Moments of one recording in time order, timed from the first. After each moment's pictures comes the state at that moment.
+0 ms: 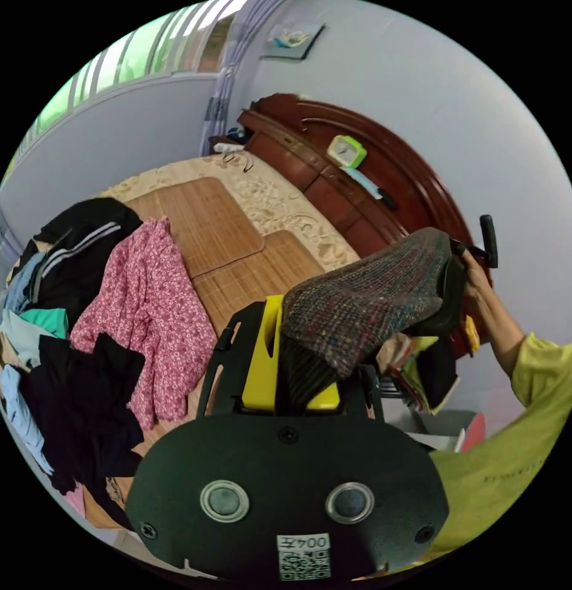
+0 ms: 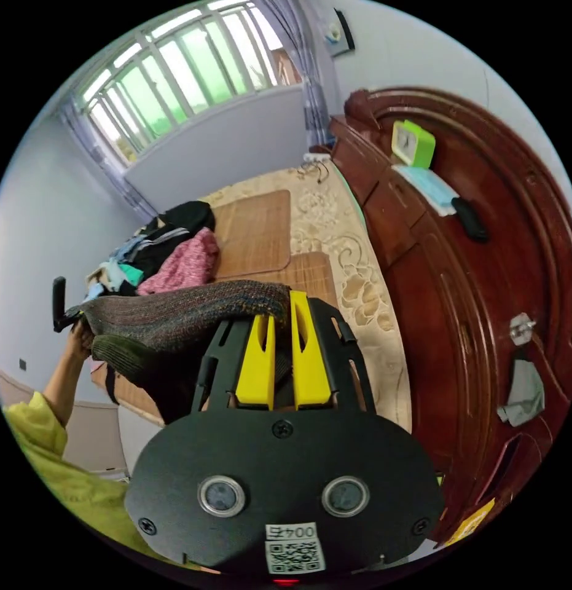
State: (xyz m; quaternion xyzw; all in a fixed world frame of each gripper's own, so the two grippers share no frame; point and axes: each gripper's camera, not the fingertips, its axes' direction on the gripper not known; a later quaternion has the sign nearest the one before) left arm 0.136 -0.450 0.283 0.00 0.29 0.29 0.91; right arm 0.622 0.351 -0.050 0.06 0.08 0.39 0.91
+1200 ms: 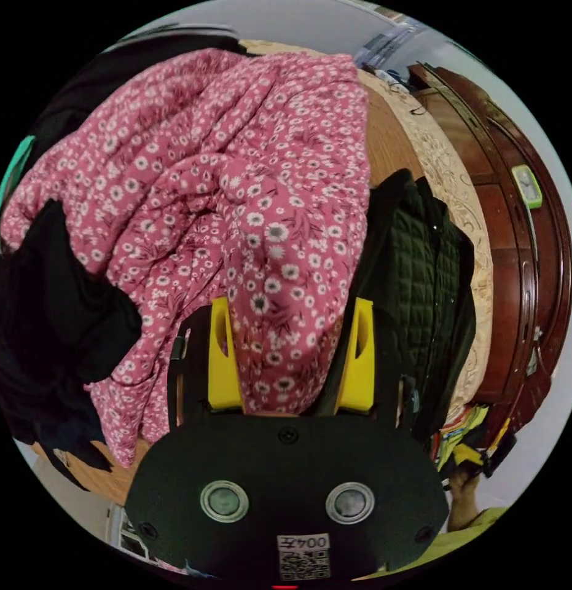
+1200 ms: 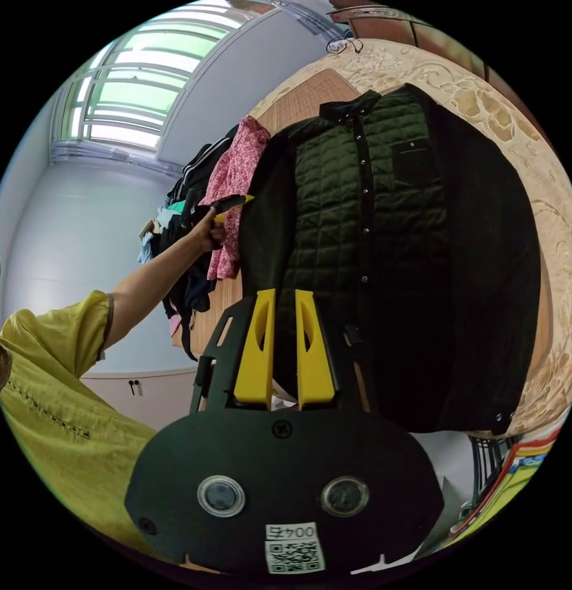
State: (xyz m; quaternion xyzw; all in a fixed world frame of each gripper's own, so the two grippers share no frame) left arm 0.207 -0.495 0.592 -0.15 0.23 0.09 0.96; right arm 0.459 0.532 0.264 0.05 -0.21 0.44 0.87
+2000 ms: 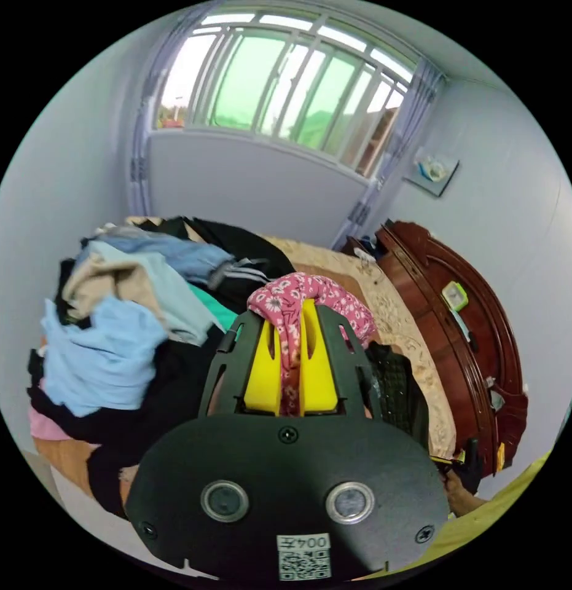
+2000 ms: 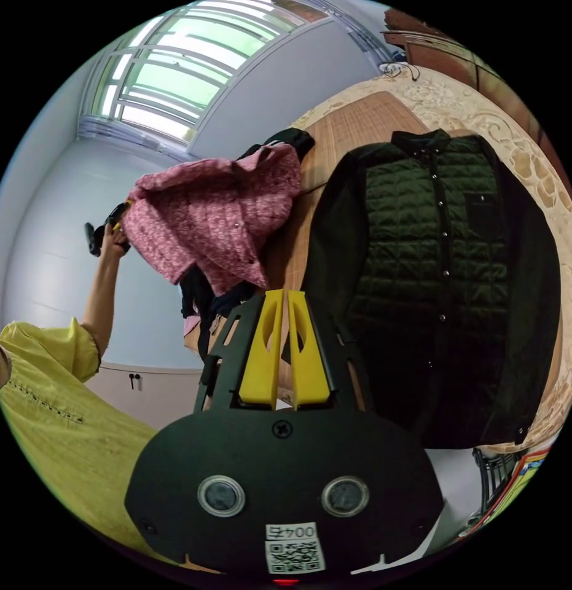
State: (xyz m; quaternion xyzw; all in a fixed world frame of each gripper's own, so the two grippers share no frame) left arm -0.118 -0.460 0.215 0.25 0.19 0.02 0.95; right arm 0.333 0.437 0.294 0.09 -0.21 0.38 0.89
